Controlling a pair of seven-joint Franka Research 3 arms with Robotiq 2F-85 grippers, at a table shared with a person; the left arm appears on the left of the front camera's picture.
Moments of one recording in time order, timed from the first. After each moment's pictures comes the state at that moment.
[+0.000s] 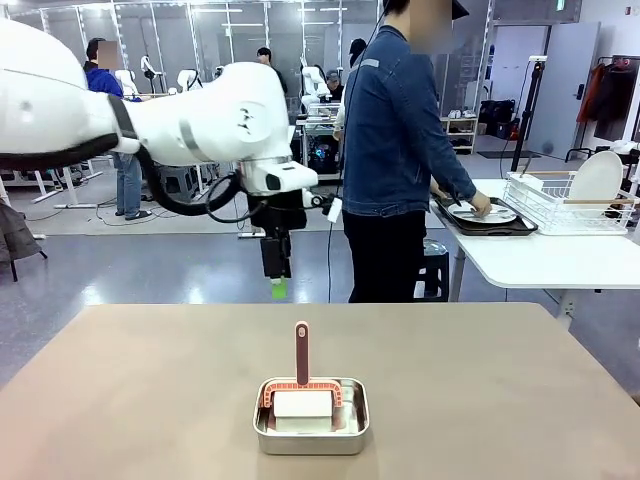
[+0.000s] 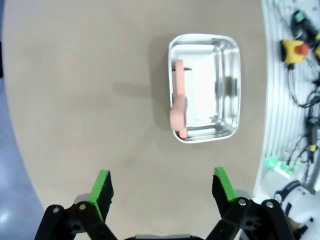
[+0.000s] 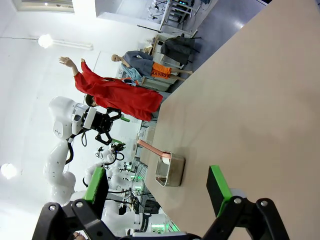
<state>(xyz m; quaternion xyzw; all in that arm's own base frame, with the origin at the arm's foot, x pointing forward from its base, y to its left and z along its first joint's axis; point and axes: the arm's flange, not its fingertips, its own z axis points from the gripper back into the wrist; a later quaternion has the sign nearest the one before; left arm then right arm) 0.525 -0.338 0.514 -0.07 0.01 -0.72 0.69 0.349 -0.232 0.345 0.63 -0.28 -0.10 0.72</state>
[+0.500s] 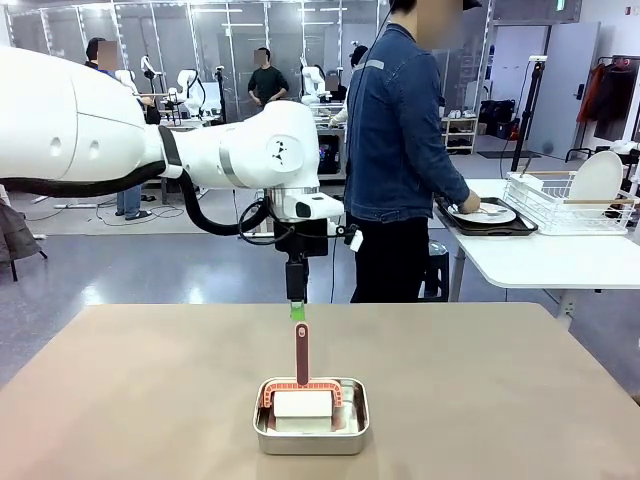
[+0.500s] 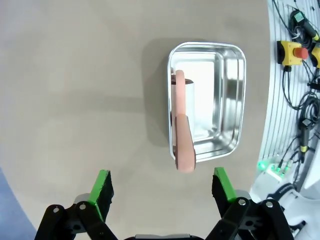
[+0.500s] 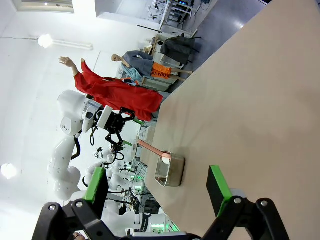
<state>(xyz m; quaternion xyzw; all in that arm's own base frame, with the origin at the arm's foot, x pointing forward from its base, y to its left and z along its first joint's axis) 0.534 -0.369 0.469 -0.09 0.05 -0.72 0.69 0.349 -0.232 0.345 0.63 -0.28 -0.10 0.72</state>
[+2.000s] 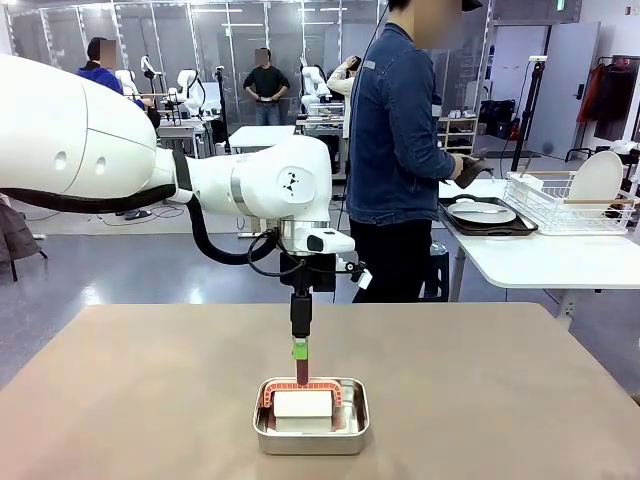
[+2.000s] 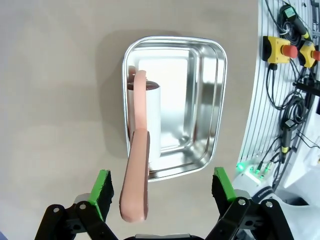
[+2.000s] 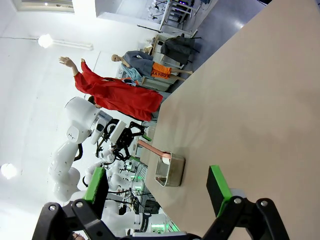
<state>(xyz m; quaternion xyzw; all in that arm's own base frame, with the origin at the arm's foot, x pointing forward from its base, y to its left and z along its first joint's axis) 0.497 -0.381 0.426 -0.10 0.11 -0.69 0.70 0.349 -0.232 0.345 0.63 -0.28 -0.10 0.72</state>
